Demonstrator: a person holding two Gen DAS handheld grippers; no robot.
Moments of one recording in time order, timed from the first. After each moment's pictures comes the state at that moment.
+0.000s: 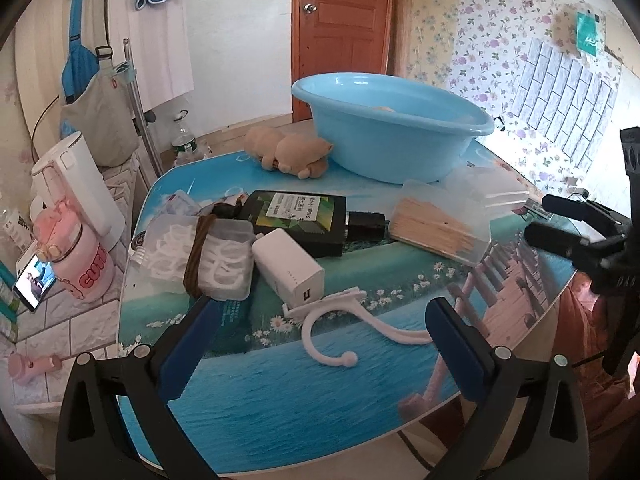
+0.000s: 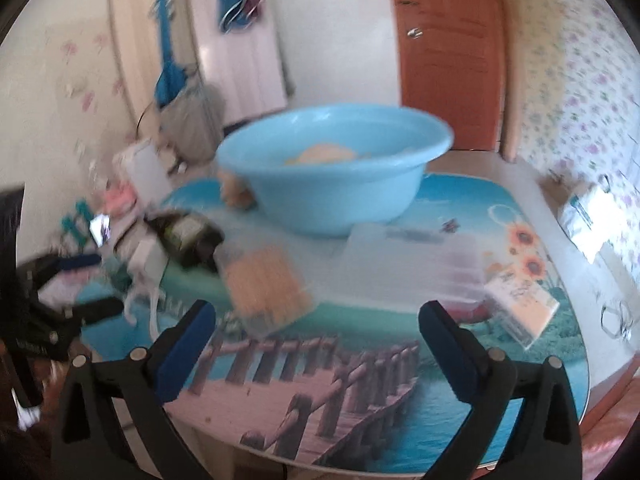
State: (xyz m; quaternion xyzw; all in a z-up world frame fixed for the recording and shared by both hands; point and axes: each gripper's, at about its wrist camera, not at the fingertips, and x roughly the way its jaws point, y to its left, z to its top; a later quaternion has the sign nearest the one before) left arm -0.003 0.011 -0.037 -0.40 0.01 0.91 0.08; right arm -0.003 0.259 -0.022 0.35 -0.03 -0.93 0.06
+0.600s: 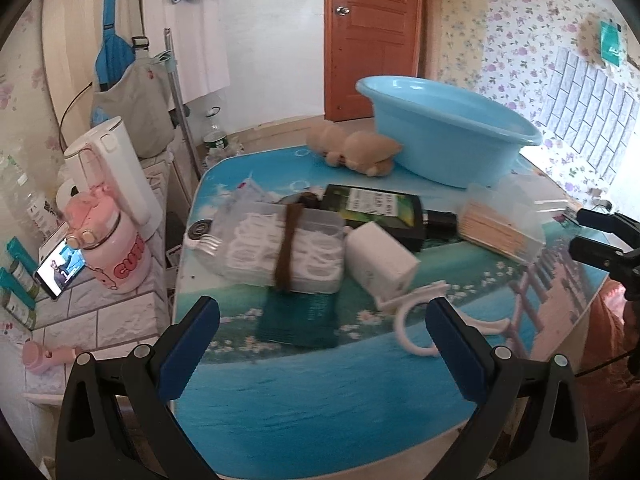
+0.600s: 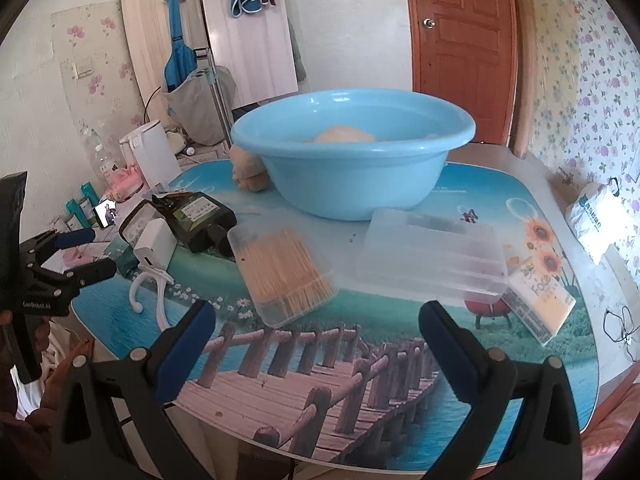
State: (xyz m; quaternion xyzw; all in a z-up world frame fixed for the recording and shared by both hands) left arm -0.007 -0.039 -0.043 -0.39 0.01 0.92 0.03; right arm -0.004 0.250 -0.025 0.37 -0.03 -0.93 0.08
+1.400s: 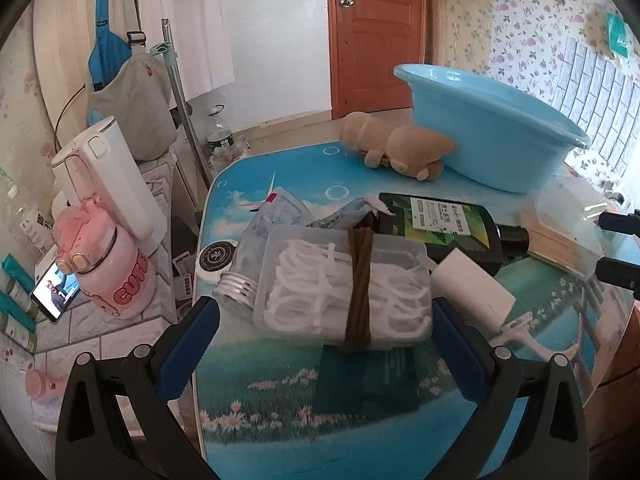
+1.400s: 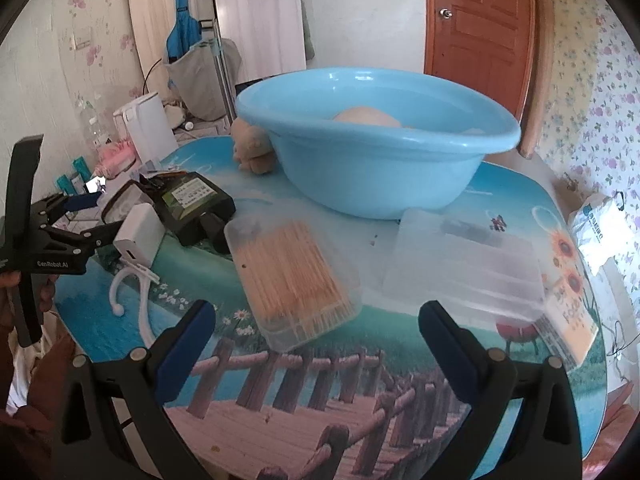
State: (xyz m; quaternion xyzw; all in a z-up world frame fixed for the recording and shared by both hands) left arm -0.060 -0.068 -0.065 -0.40 0.03 0.92 0.03; right arm -0.040 0.229 -0.041 0.40 0.01 -0.91 0.08
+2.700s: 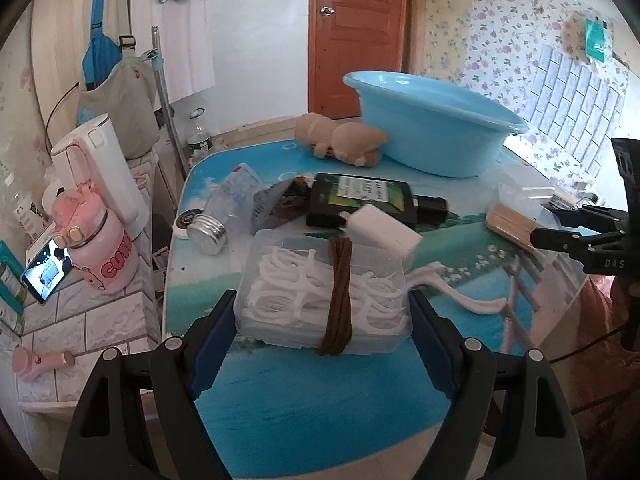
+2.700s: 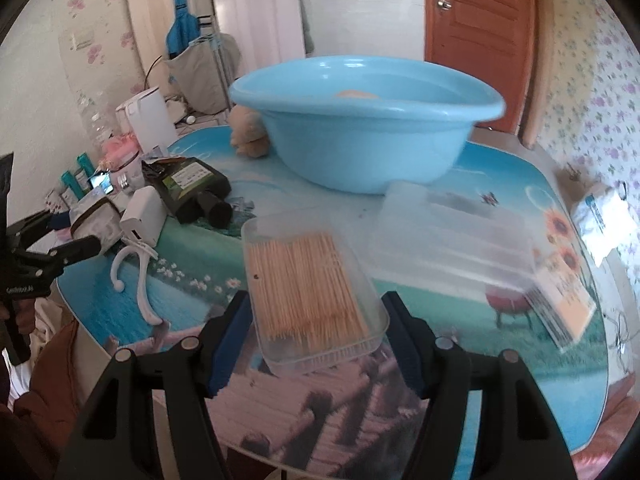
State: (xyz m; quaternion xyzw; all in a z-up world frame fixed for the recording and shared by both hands) left arm 0.003 -0.041 -0.052 -0.39 0.01 0.92 0.07; right arm -0.017 0.253 -0.045 0.41 -0.02 -0.91 0.08
